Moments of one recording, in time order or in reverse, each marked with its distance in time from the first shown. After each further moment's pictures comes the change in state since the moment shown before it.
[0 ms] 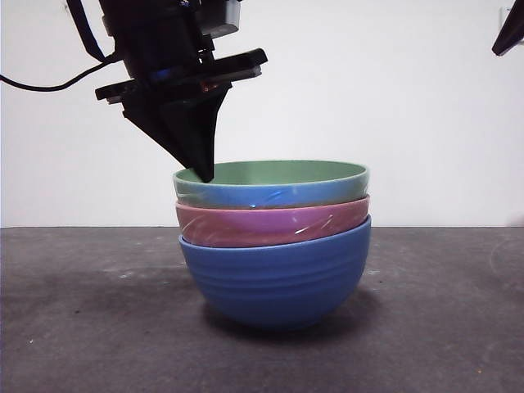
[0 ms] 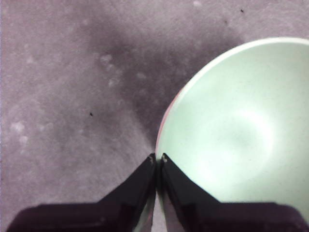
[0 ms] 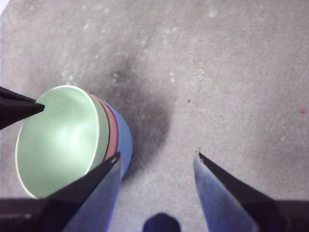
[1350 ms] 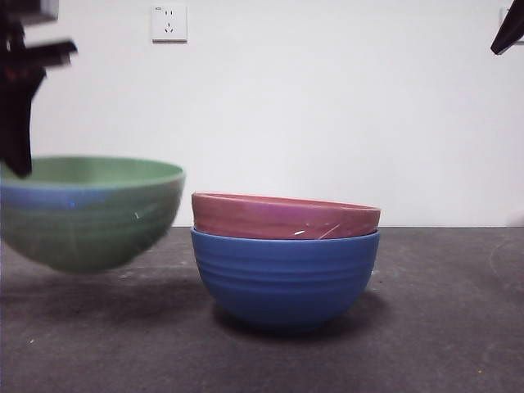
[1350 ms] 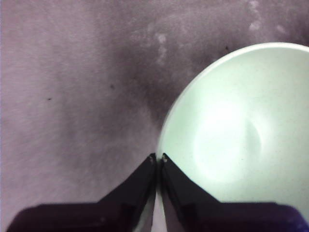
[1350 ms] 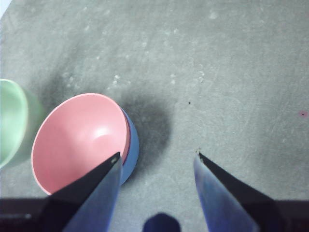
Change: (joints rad) left arm 0.386 -0.363 -0.308 -0.045 0.066 0.025; right arm 0.000 0.000 0.000 0.007 0.000 0.000
